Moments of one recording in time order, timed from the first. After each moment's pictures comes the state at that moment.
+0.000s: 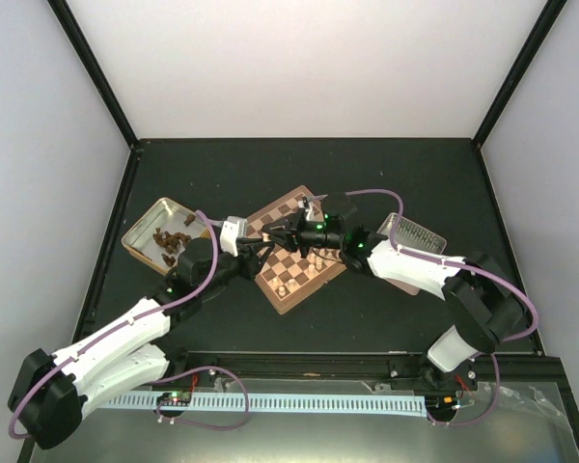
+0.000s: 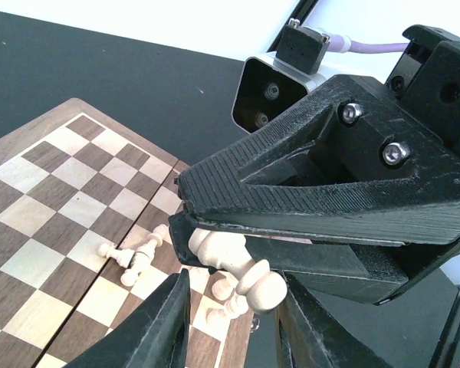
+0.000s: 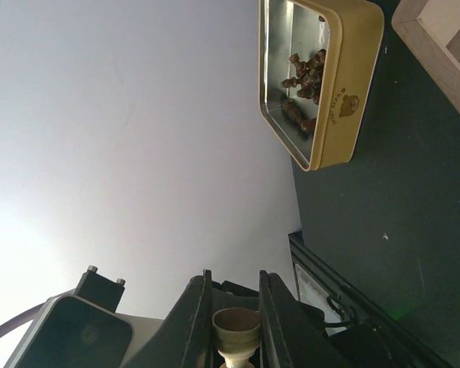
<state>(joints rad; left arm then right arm) -0.64 0.87 0.44 0.17 0.17 -0.51 0.77 1.58 0.92 0.38 -0.55 1.56</state>
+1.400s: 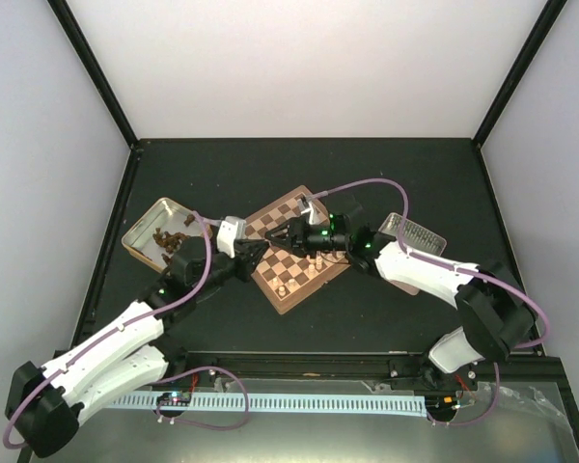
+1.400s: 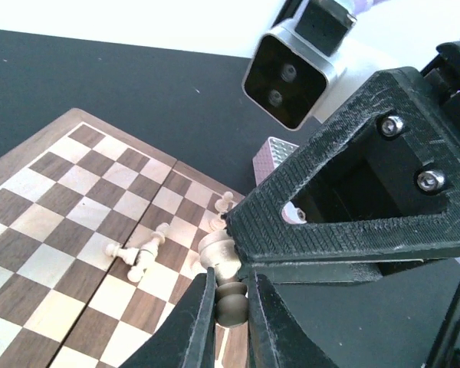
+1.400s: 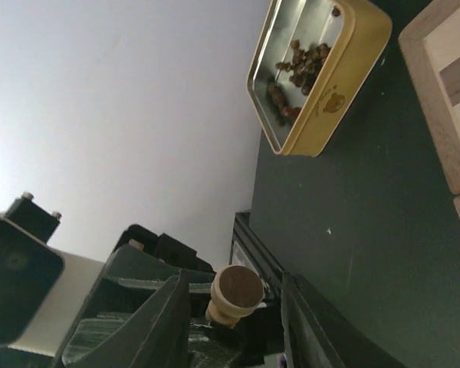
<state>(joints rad) -0.64 0.81 0.49 0.04 0.17 -0.44 0.76 1.51 0.91 0.26 -0.61 1.23</state>
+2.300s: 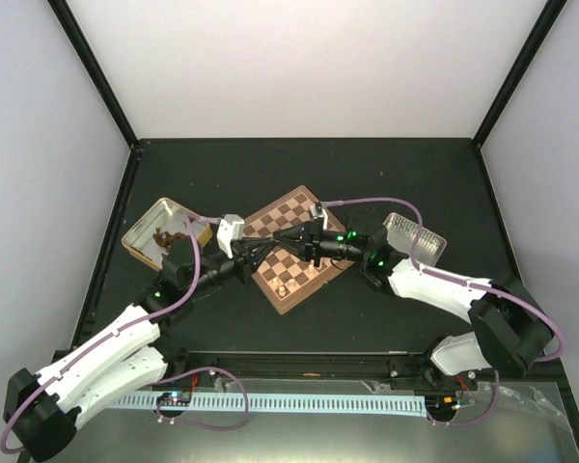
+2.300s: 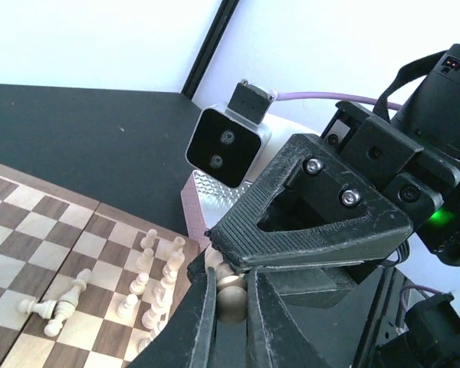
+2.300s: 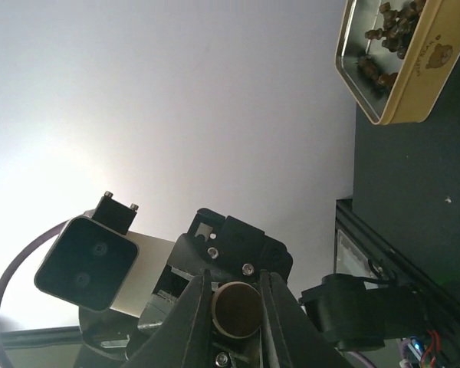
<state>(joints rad) -0.65 0.75 0.49 0.13 0.31 -0.48 0.75 1.40 0.71 0.64 -0.66 1.60</state>
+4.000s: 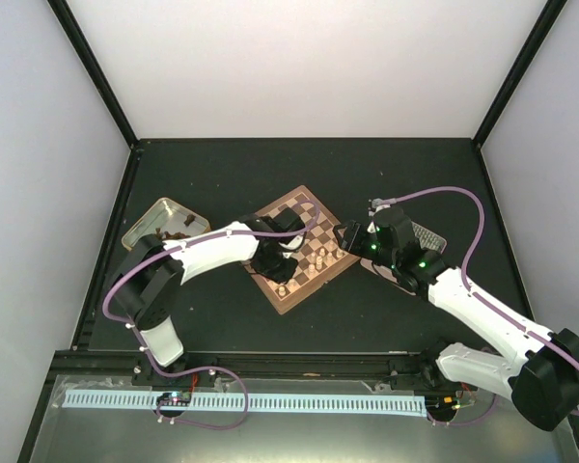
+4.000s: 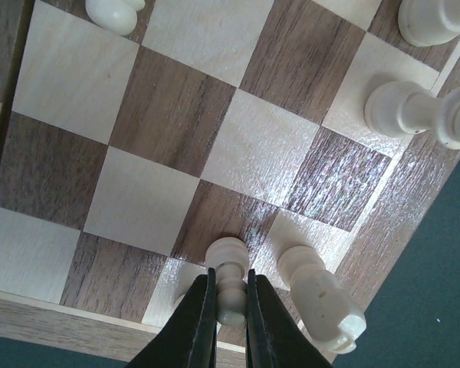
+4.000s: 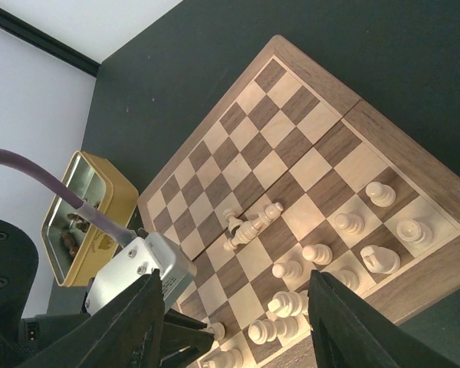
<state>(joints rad) -0.78 1.72 1.16 -0.82 0.09 -0.31 0.62 1.08 0.74 -0.23 -0.05 0.84</state>
